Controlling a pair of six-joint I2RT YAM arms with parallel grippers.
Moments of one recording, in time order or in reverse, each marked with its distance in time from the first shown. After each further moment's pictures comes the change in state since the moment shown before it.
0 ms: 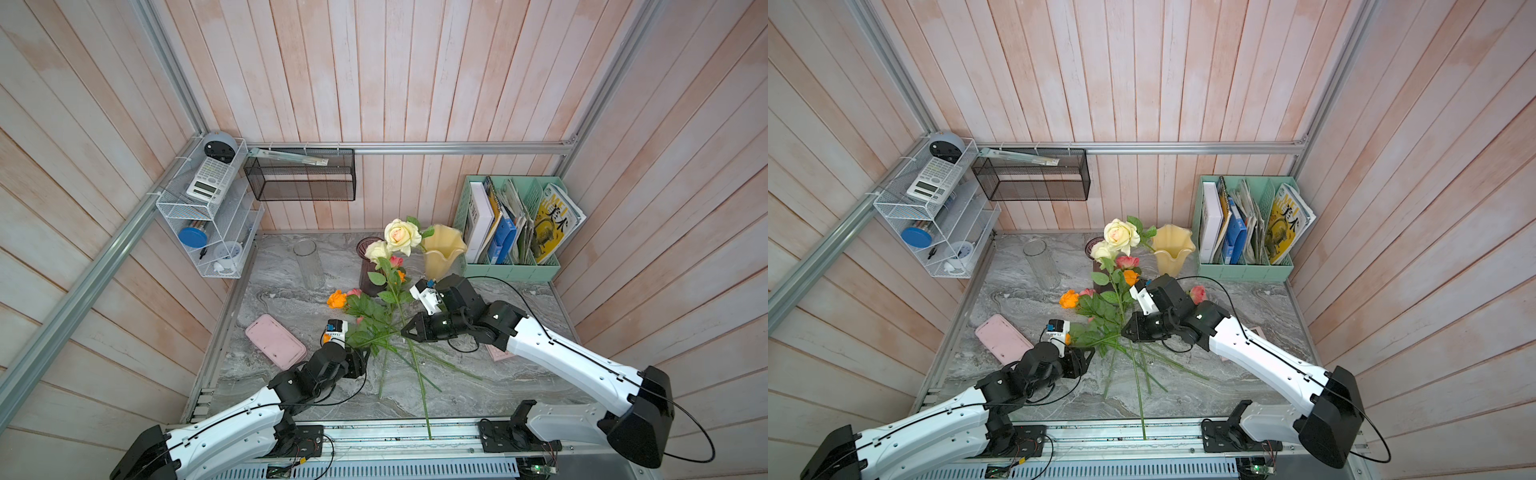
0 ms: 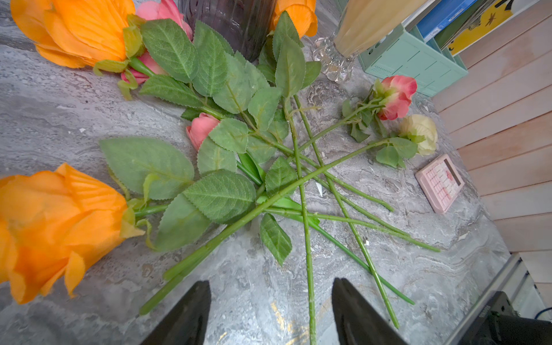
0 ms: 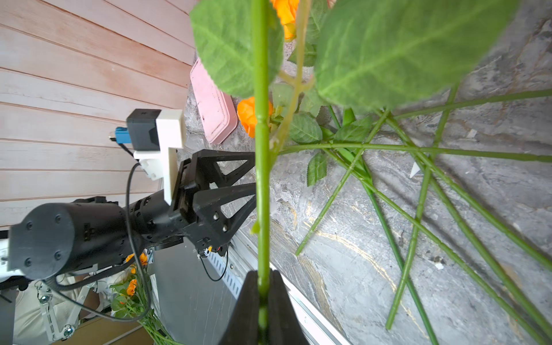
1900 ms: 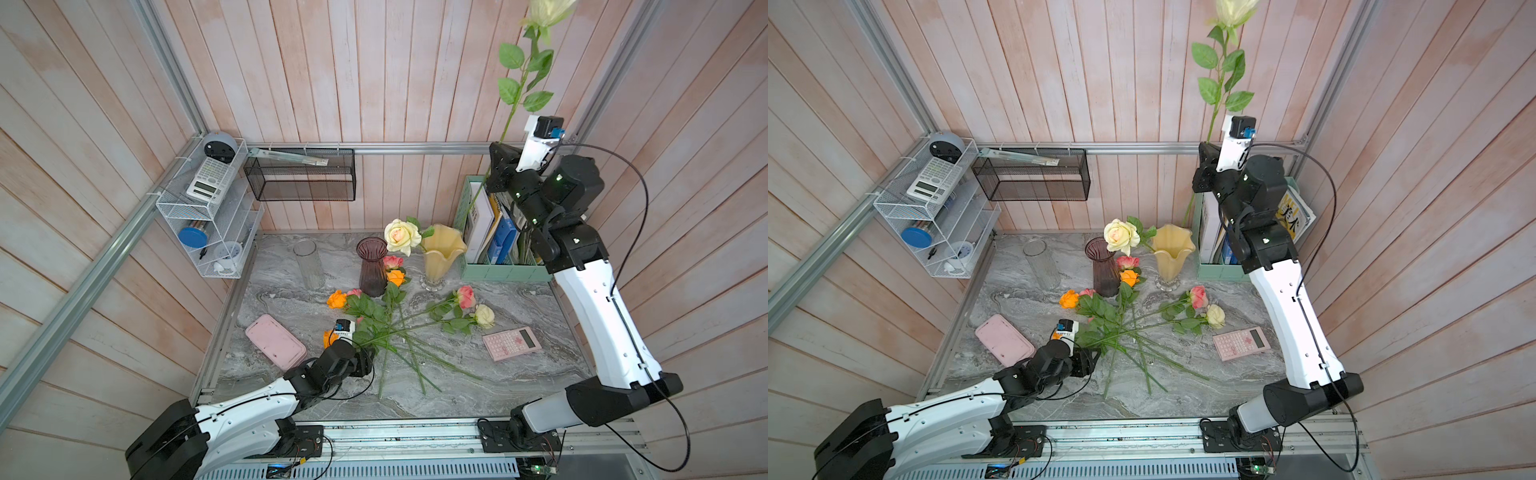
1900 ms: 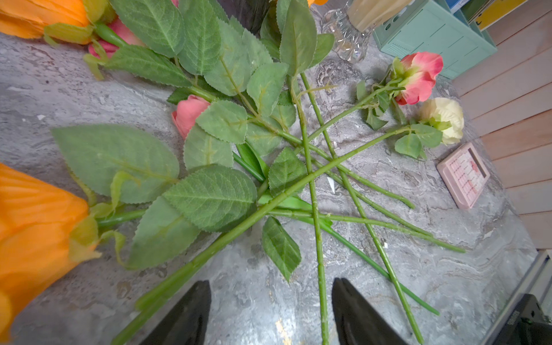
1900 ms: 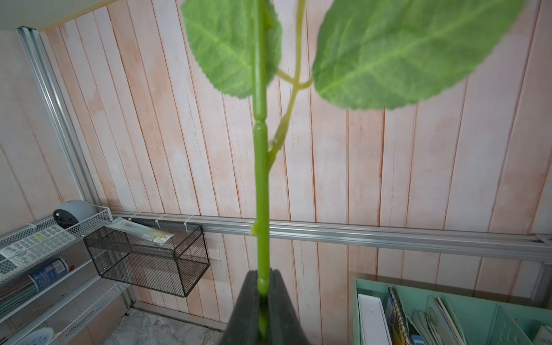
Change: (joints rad) left arm 0.000 0.206 -0.006 0.162 0.014 0.008; right arm -0.502 0.249 0.816 0.409 0.414 -0.592
